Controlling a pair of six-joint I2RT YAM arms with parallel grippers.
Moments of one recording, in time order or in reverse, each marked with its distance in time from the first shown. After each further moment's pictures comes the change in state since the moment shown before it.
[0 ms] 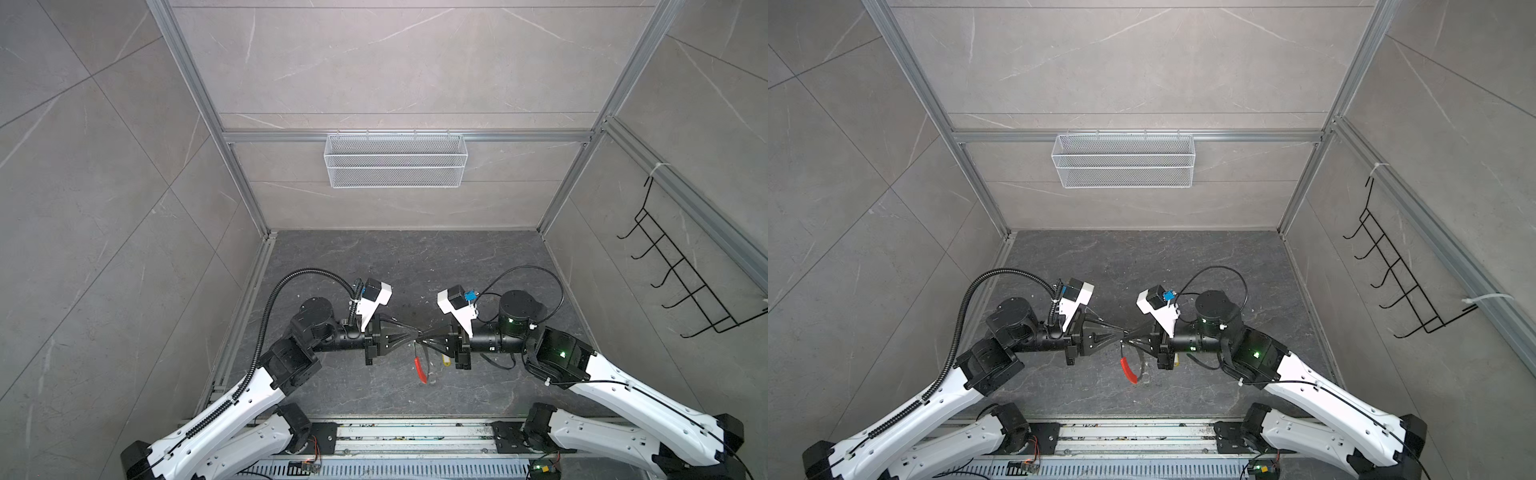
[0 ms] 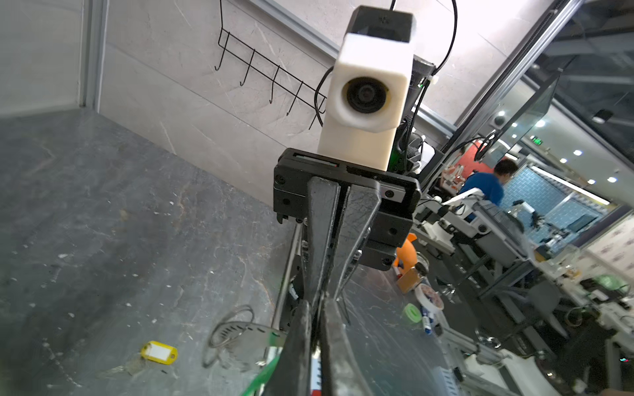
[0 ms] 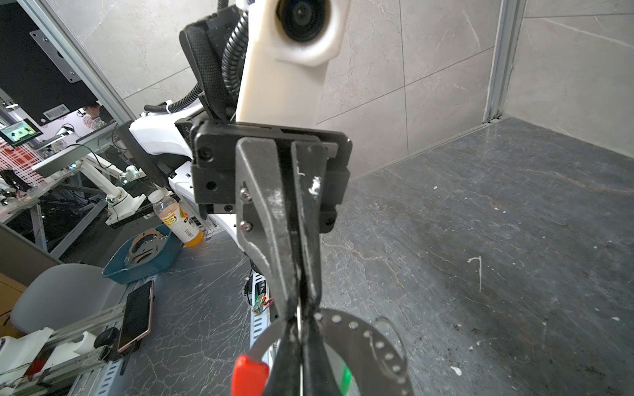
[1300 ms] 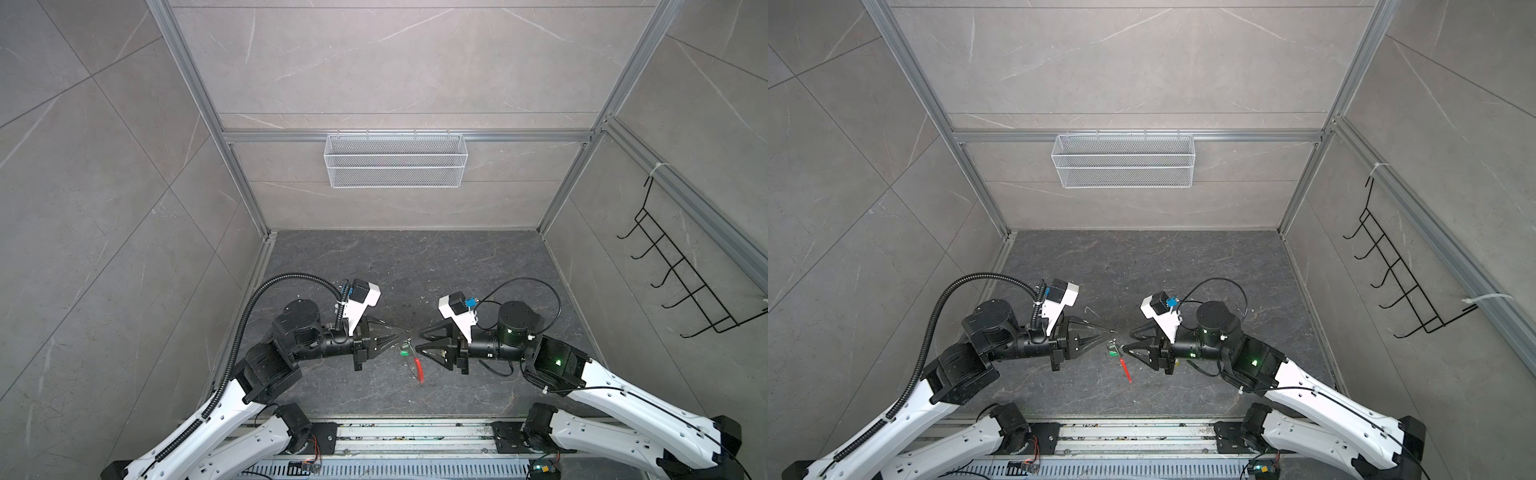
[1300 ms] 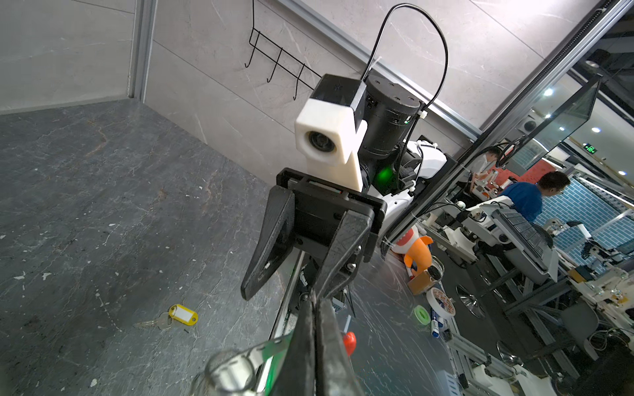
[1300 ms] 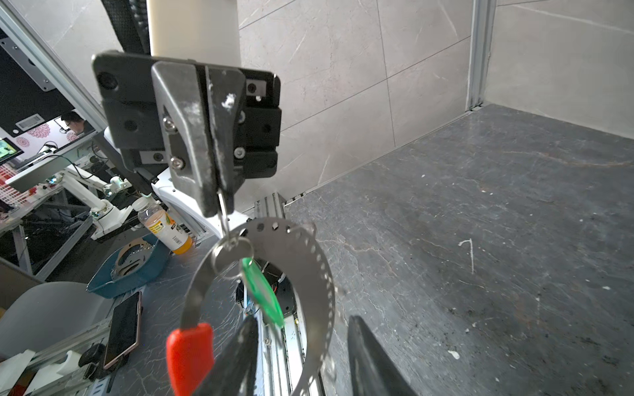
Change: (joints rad) left arm -0.017 -0.082 0.127 -0.301 -0.127 0.040; right arm 0.032 -0.038 -0.118 0.085 0.071 0.040
